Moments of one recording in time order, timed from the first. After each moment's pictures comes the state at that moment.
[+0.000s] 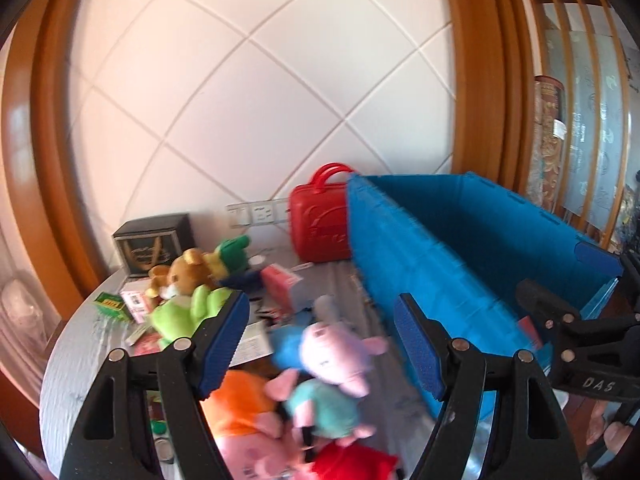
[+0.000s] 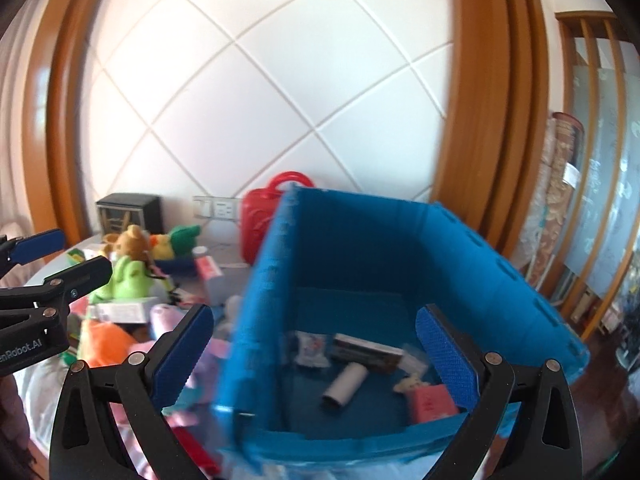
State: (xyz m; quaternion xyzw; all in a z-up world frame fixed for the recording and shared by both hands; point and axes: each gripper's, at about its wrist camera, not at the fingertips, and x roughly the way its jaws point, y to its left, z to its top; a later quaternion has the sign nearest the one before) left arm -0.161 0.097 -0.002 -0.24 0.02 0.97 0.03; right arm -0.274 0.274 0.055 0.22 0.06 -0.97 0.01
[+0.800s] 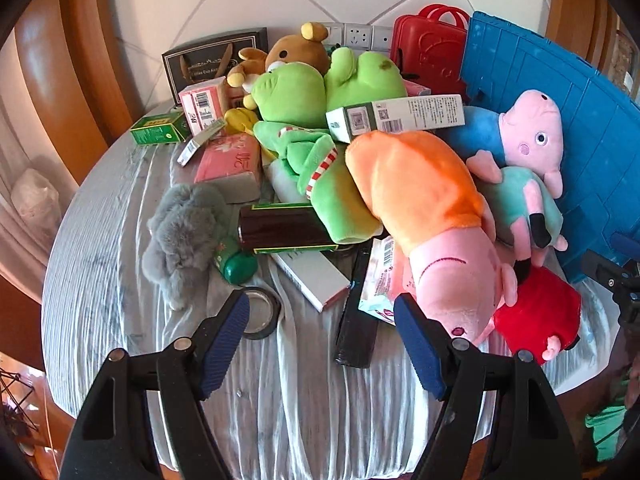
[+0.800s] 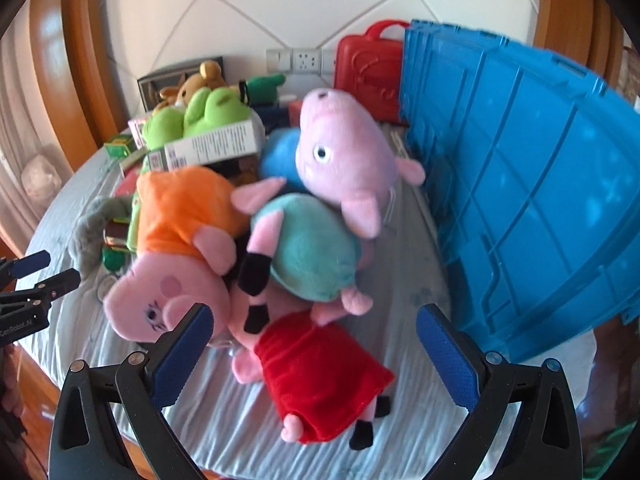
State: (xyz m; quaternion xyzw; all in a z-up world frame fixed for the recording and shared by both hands) left arm -0.151 -0.087 -0.200 -0.46 -0.02 0.89 -0.01; right arm -0.299 0.140 -0.125 0.44 0.05 -0.89 0.06
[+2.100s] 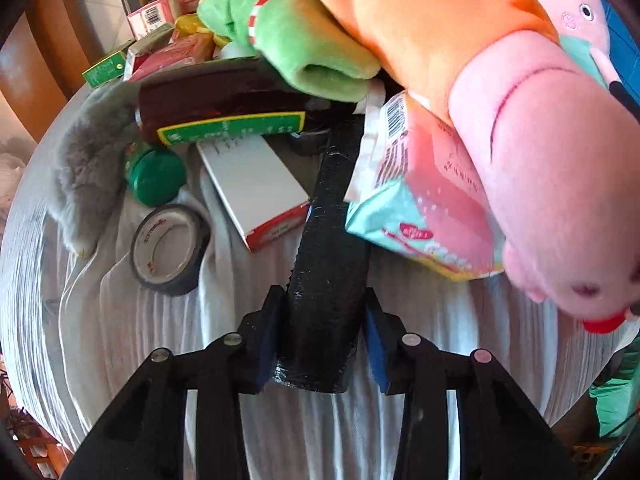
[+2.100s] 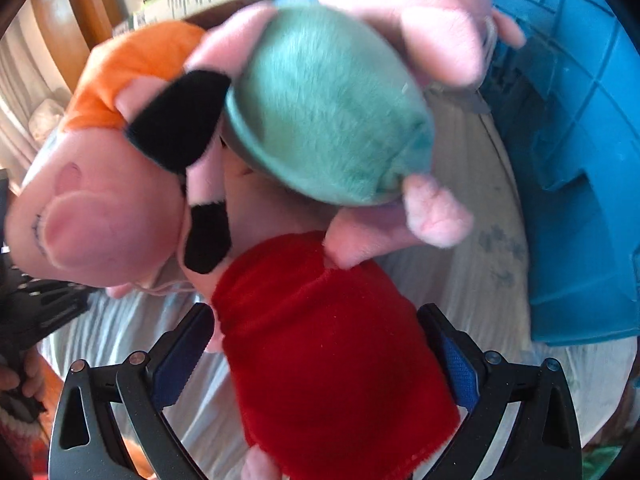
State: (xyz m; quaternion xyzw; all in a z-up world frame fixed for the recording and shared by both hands) left arm -0.166 -0.075 -0.323 -0.54 0.00 0.84 0.00; right arm -0.334 0.132 -0.234 0.54 0.08 -0.83 0.11
